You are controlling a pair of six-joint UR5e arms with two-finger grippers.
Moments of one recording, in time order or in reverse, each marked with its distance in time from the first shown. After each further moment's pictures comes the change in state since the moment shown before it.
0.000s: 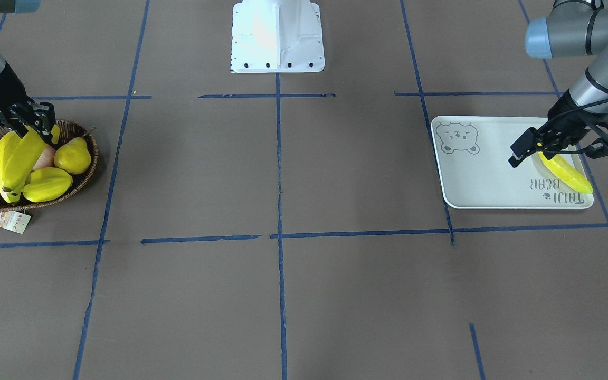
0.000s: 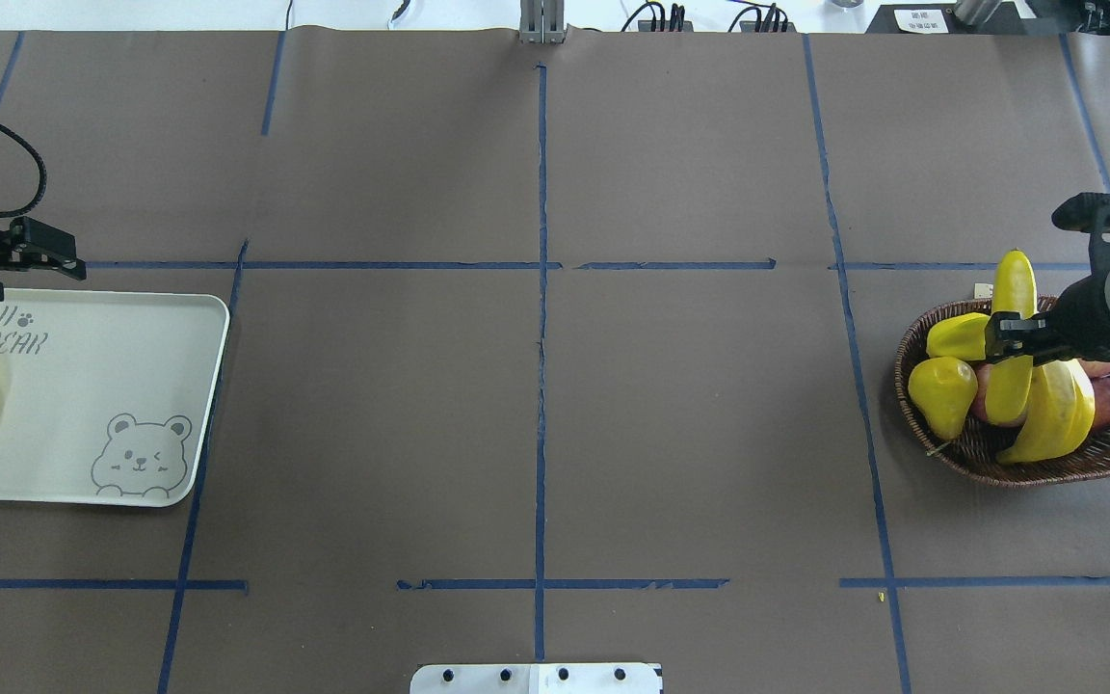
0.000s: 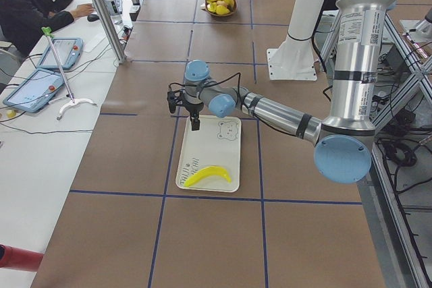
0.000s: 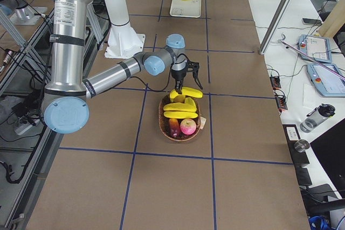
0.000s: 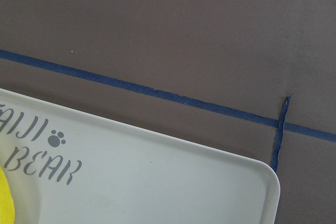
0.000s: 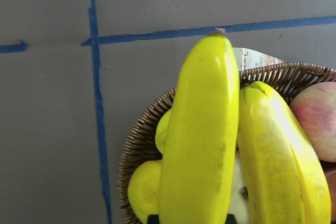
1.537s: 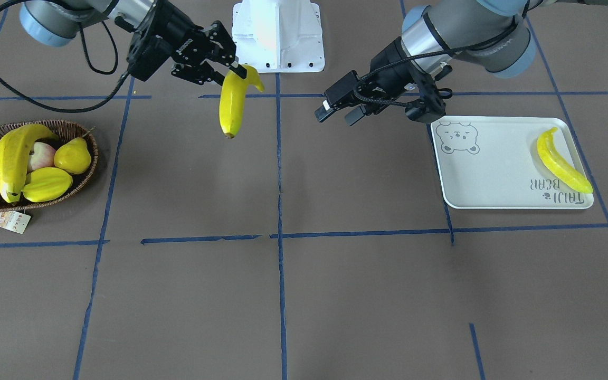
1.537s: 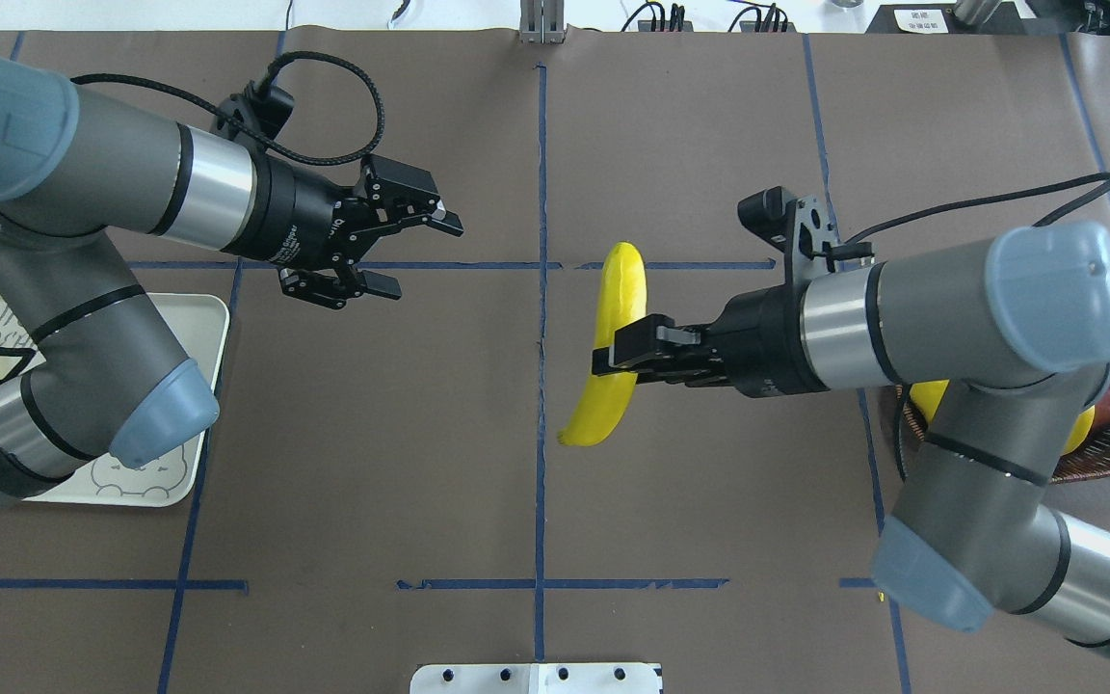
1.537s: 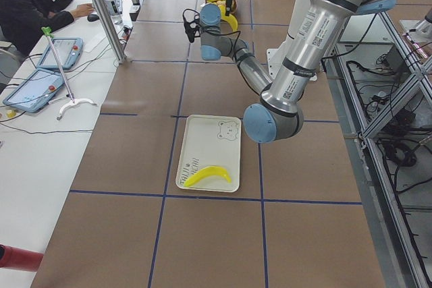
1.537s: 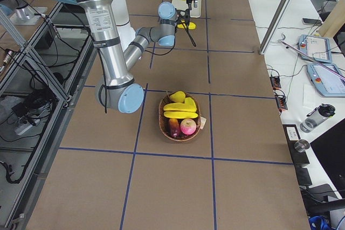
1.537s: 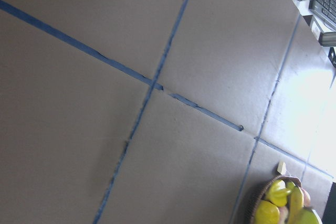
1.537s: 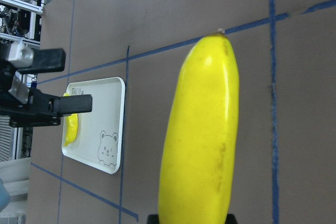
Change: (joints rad) left arm 0.301 -0.483 0.043 -0.413 0.002 -0.839; right arm -0.389 0.459 -0.140 0.640 -0.092 0.564
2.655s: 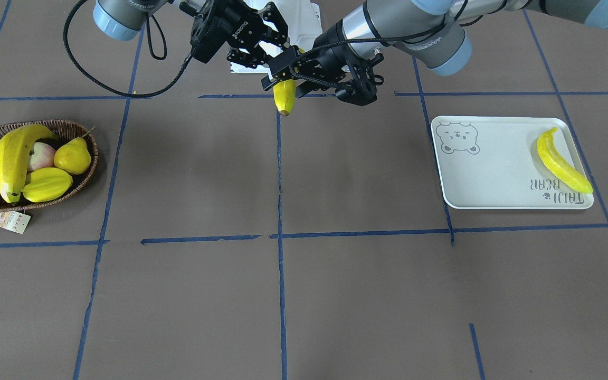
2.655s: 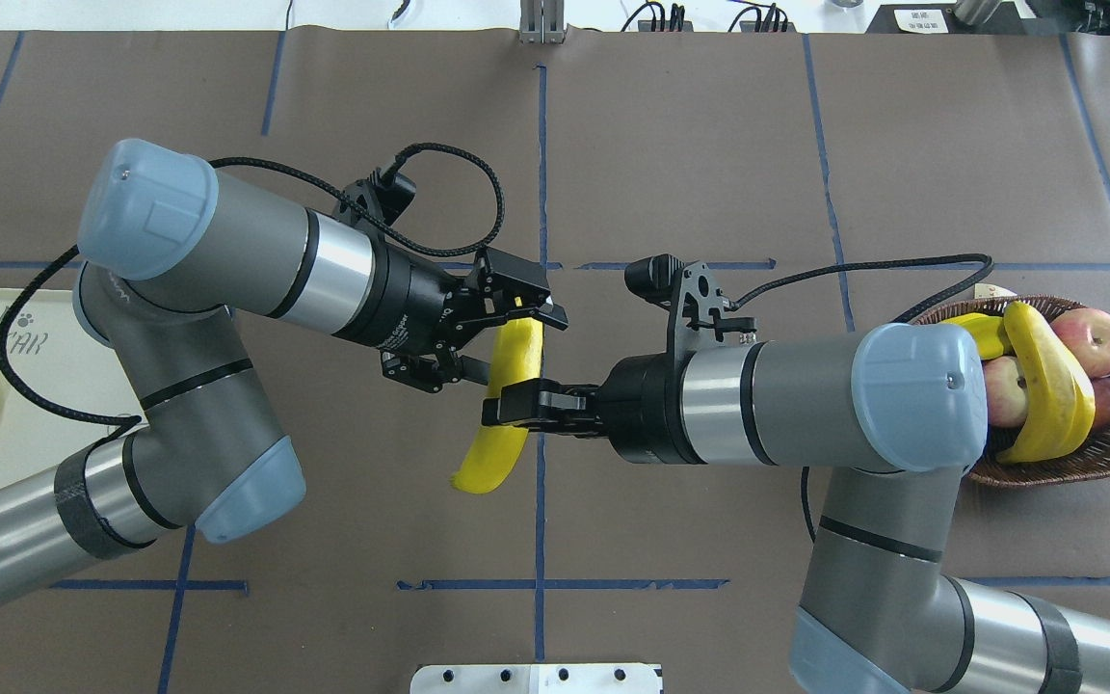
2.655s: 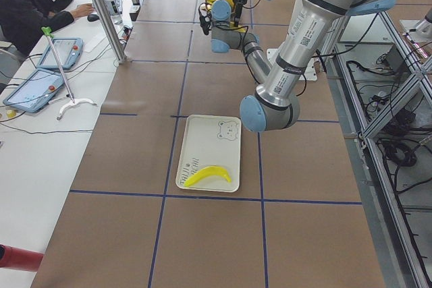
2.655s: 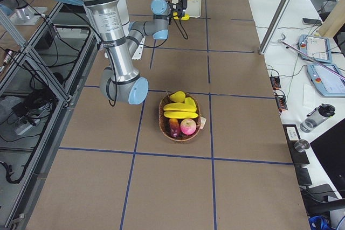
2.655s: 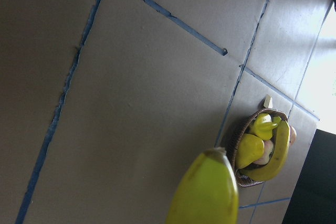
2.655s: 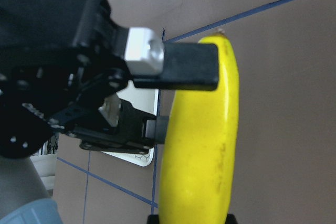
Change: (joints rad) left arm 0.141 -0.067 0.024 -0.012 0.003 -0.014; right arm -0.119 0.087 -0.032 0.014 -0.133 0.008
